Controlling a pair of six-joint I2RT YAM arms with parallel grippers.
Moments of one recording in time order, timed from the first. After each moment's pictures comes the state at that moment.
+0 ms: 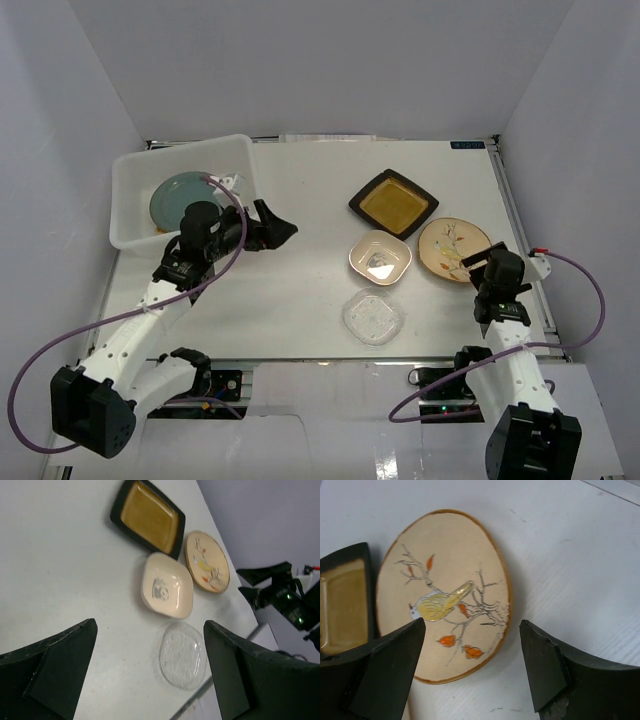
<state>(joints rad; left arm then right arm) -0.36 0.97 0.80 -0.07 0.31 -0.56 -0.09 0.73 0.33 -0.15 0.30 0.78</state>
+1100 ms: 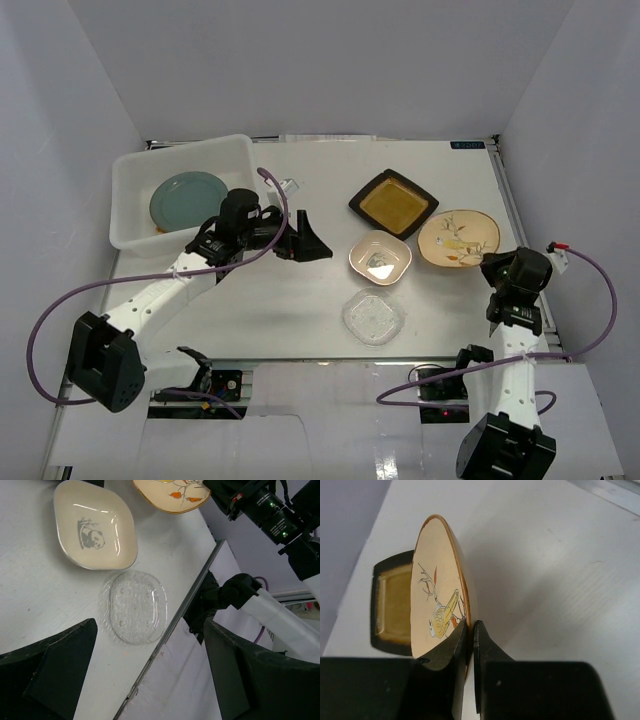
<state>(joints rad) -0.53 1.22 0.88 -0.12 0.64 -0.50 -0.34 0.66 0.37 -0.18 0.02 0.76</state>
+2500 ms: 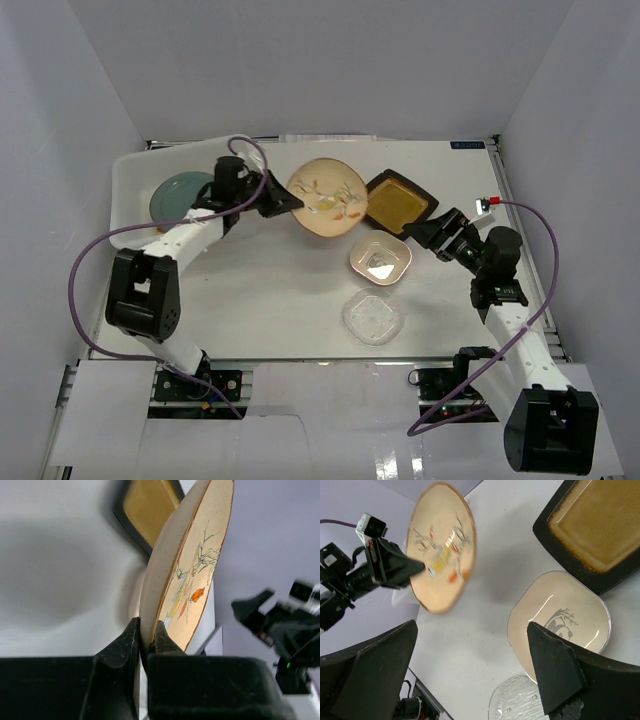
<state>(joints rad) -0.33 1.64 1.12 0.01 0.61 -0.78 0.00 0.87 0.43 0.26 -0.63 0.84</state>
